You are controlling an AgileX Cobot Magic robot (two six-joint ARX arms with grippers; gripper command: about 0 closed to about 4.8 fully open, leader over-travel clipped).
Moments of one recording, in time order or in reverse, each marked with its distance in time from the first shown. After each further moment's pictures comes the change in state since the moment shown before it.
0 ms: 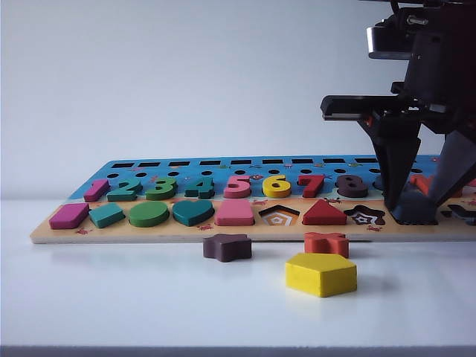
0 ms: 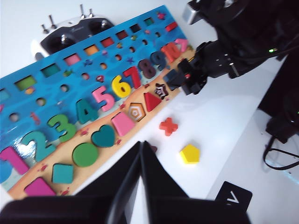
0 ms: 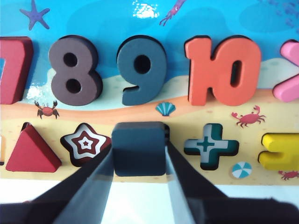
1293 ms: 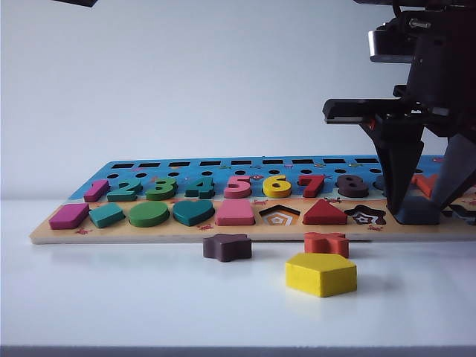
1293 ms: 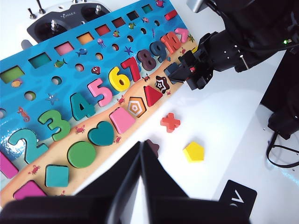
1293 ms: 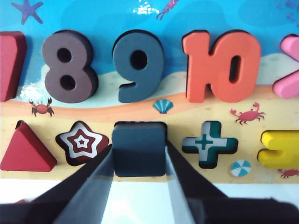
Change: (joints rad) left arm 0.000 0.064 -0.074 0.098 0.029 0.000; right arm -0.001 0.000 -0.006 0.000 -0.004 0.000
